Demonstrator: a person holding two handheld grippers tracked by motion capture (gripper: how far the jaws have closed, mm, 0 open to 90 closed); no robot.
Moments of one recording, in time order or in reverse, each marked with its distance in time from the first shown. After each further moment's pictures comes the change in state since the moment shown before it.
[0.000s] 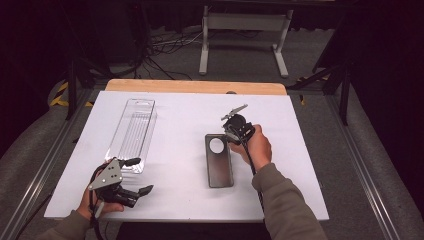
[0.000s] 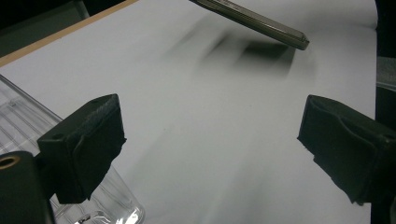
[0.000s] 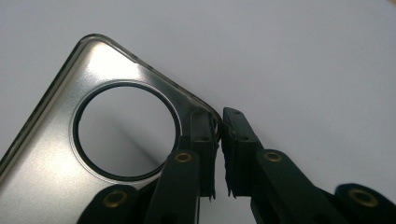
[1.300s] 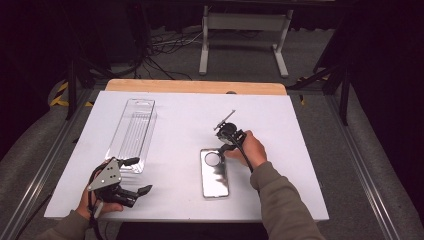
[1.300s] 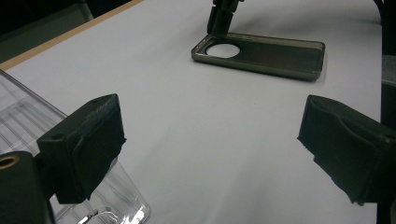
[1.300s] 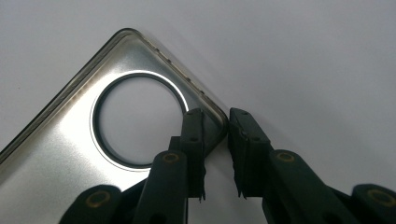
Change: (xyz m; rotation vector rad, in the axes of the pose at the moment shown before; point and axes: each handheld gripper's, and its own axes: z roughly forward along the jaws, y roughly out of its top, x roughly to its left) left arm 0.000 -0.001 -0.001 0.010 0.016 0.022; right arm 0.003 -0.007 0.049 0.231 0.187 -0.050
